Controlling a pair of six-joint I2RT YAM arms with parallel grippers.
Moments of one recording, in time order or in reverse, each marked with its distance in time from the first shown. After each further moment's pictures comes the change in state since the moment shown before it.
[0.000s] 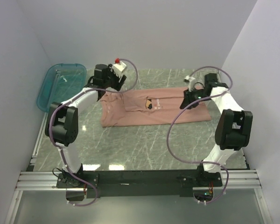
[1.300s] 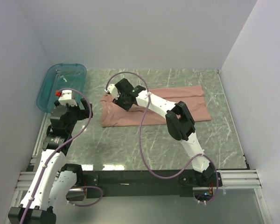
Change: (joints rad) left arm 0.197 -1.175 -0.705 -0.288 -0.309 -0.583; right arm 0.912 0.565 0.664 0.177 0.831 0.237
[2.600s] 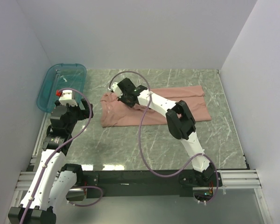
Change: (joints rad) left arm 0.000 0.000 0.000 0.000 0.019 0.000; right arm -0.025 0.007 -0.022 0.025 0.104 0.000
